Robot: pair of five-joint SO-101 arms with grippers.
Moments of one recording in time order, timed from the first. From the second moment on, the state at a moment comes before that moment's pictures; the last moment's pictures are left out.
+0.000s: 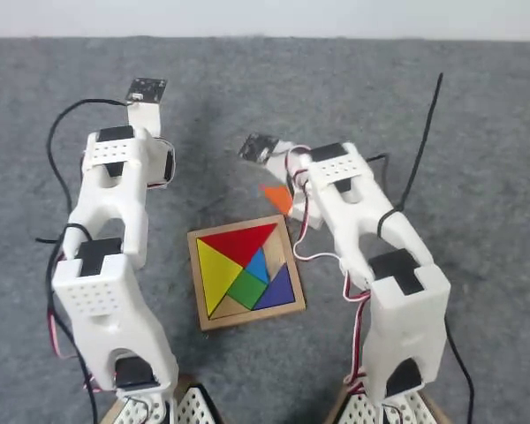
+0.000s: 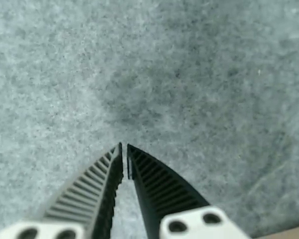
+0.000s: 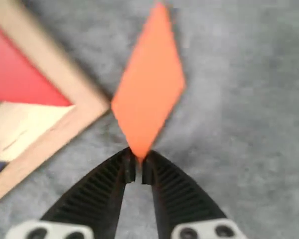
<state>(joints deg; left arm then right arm) -14.3 29.0 -0.9 61.1 -7.6 -22.1 24.4 1.8 61.8 42.5</state>
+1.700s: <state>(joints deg) -14.3 29.0 -0.9 61.1 -7.6 -30.6 44.8 -27.8 71.9 35.7</state>
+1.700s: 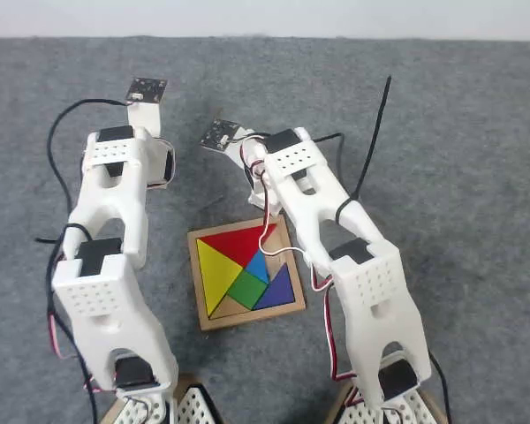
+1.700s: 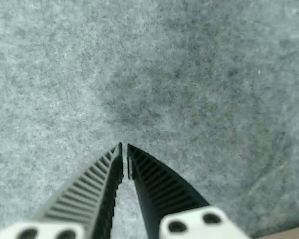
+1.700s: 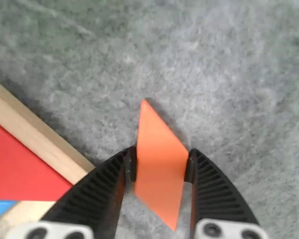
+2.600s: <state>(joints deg) -11.9 18.7 15.9 50.9 -11.0 -30.4 2.5 -28.0 88.4 10.8</state>
